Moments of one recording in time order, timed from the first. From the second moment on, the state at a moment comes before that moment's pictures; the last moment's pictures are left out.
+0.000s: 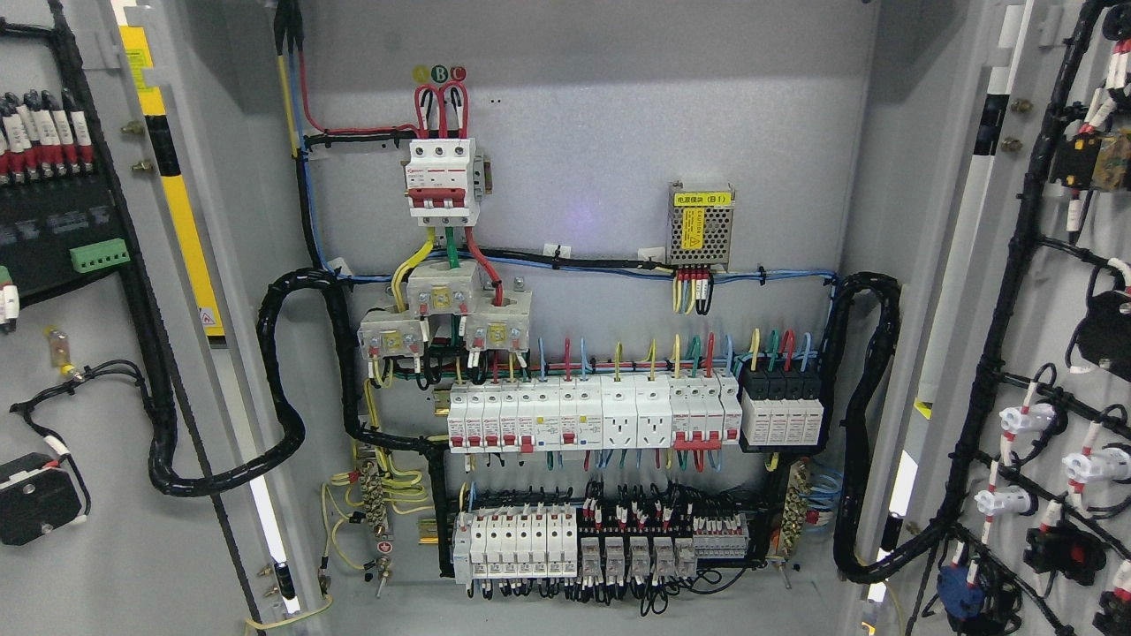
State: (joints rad) left arm 0.38 0.10 0.39 -1.10 0.41 -0.38 -0.76; right arm 0.40 -0.25 0.27 -1.20 -0.62 -0.56 0.34
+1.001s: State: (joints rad) left arm 0.13 0.11 0.09 -0.22 0.22 -0.25 -0.27; right arm 0.12 -0.10 0.33 -0.32 -0.48 -0.29 0.07
